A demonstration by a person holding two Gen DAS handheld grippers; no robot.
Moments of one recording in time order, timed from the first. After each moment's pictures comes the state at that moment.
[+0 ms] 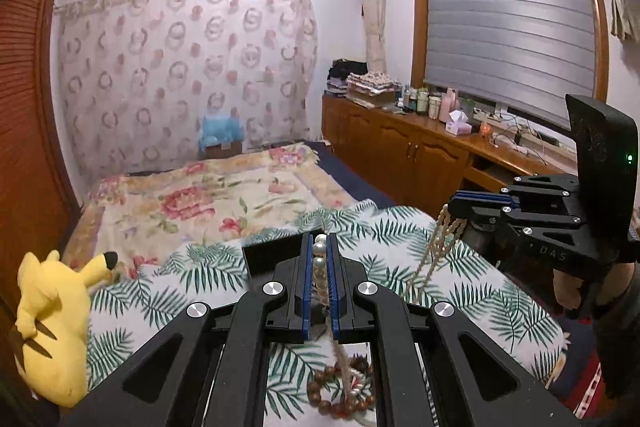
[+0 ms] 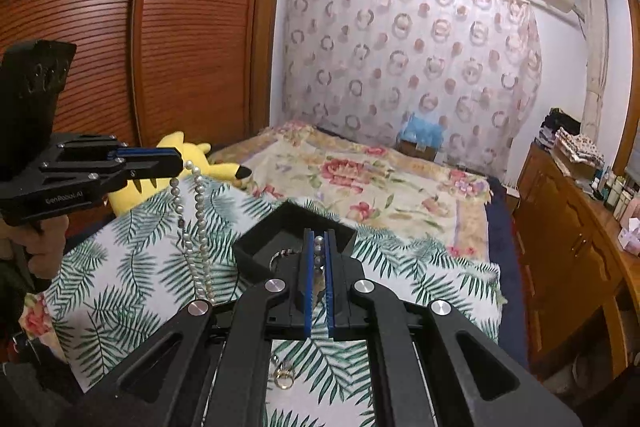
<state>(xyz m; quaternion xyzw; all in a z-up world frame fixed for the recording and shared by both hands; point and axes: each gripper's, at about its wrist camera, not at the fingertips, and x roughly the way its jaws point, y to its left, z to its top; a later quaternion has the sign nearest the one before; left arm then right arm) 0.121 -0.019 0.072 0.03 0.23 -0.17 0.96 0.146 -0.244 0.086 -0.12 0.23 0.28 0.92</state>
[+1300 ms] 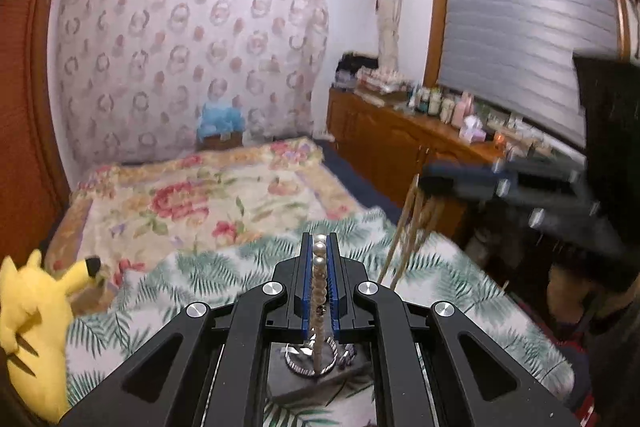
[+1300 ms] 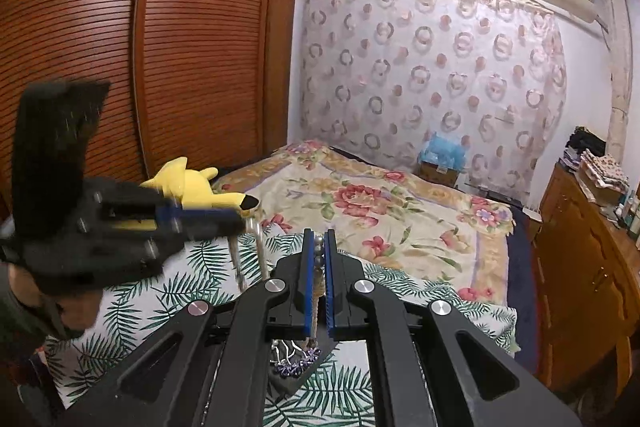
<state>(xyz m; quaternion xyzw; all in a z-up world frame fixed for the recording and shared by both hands) 0.228 -0.028 0.059 0.00 0.27 -0.17 0.95 0.246 -0.208 0.108 -0.12 0.22 0.33 0.91</state>
